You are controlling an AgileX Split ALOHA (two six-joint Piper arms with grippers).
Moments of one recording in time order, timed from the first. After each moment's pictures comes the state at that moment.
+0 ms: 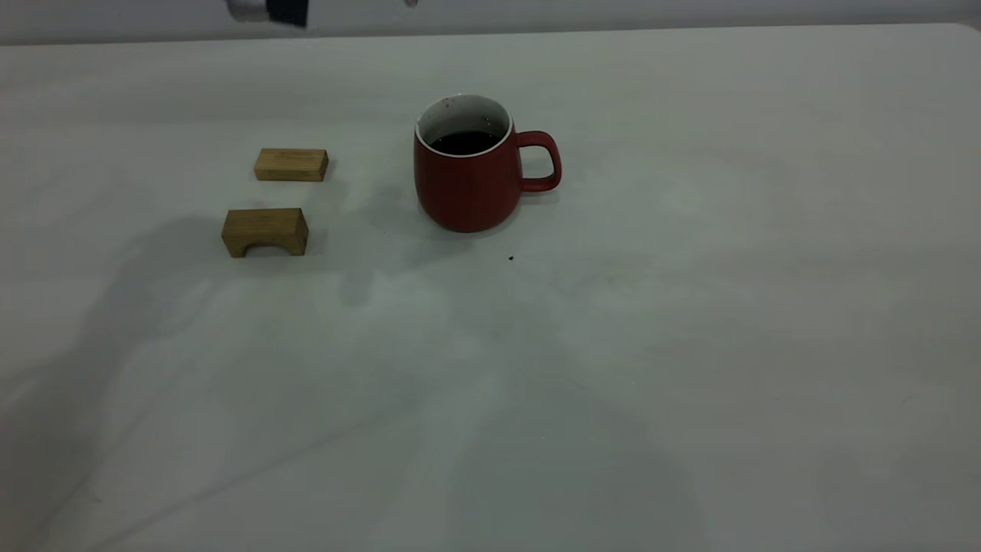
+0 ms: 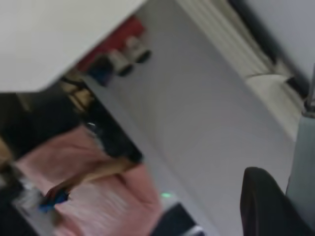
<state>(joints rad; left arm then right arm) -0.15 2.11 -1.29 -1.53 1.02 -0.15 0.06 0.02 -0.47 -0.06 1.13 0.02</state>
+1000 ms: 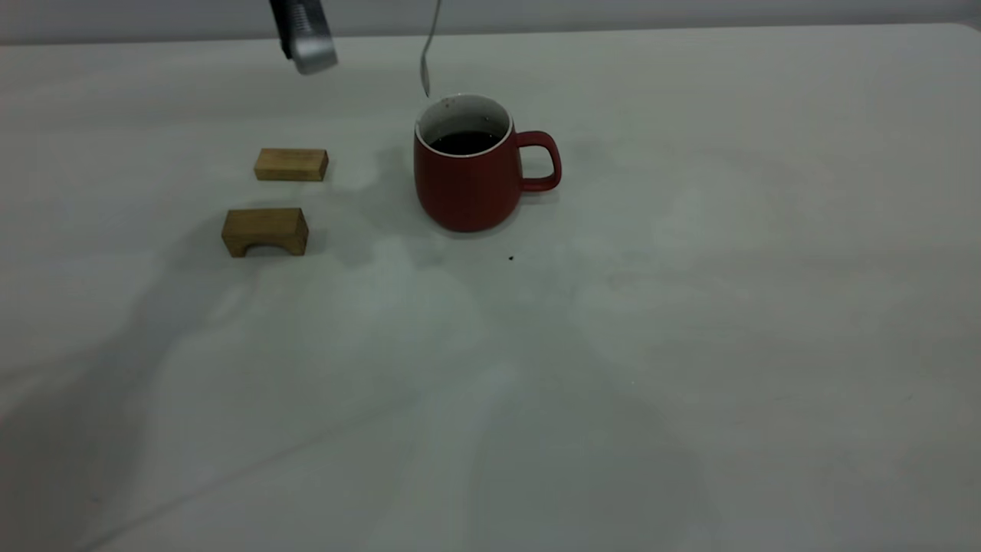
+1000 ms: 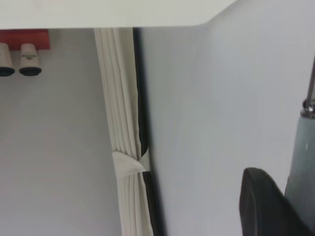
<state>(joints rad) -0.23 2.23 -1.38 -1.73 0.72 -0.72 0.06 0.02 -0.47 -0.06 1.13 0.02</state>
